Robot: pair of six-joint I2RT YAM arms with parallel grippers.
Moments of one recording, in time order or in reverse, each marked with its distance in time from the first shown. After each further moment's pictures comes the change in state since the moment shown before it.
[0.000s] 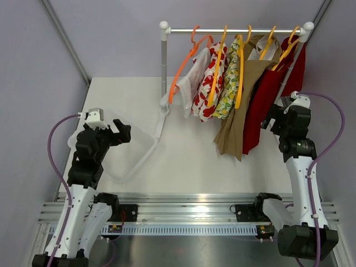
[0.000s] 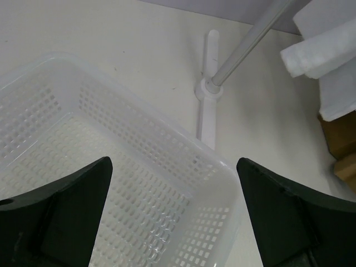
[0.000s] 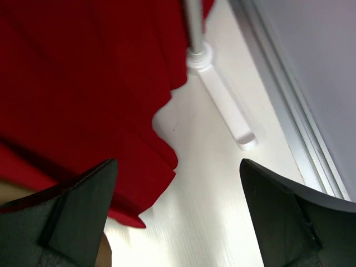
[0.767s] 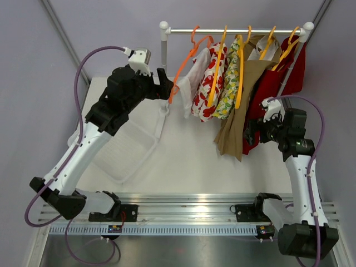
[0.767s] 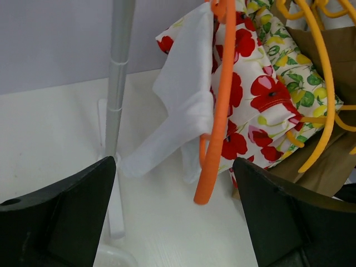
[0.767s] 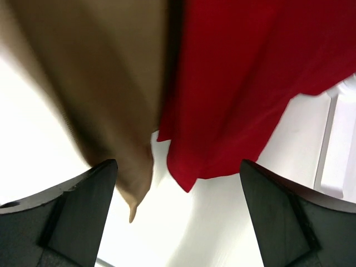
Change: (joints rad) left arm -0.455 0.688 0.929 -0.181 -0.126 0.011; right arm 0.001 0.053 0.009 -0.135 -0.631 -0.422
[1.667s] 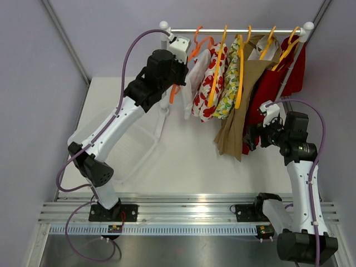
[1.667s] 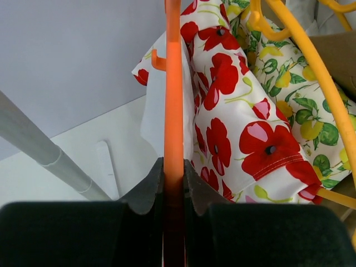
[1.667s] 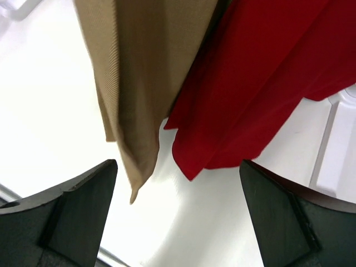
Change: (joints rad) left arm -0.103 0.452 0.402 0.024 -0.037 0.214; right arm 0.000 -0.101 -0.022 -0.069 -0.062 -0.105
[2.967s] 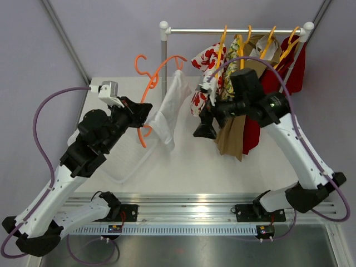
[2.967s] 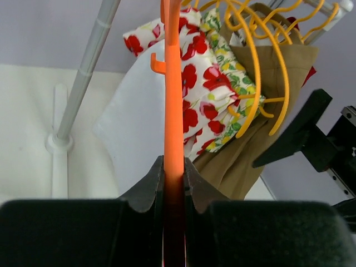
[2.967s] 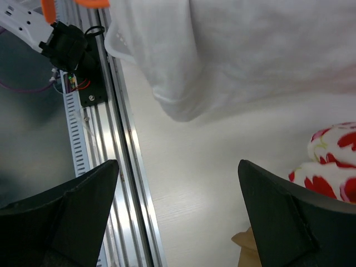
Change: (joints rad) left arm -0.014 -0.859 -0.758 0.101 -0.041 -0.450; right arm 0.657 0.493 0.828 -0.356 -0.194 0.030
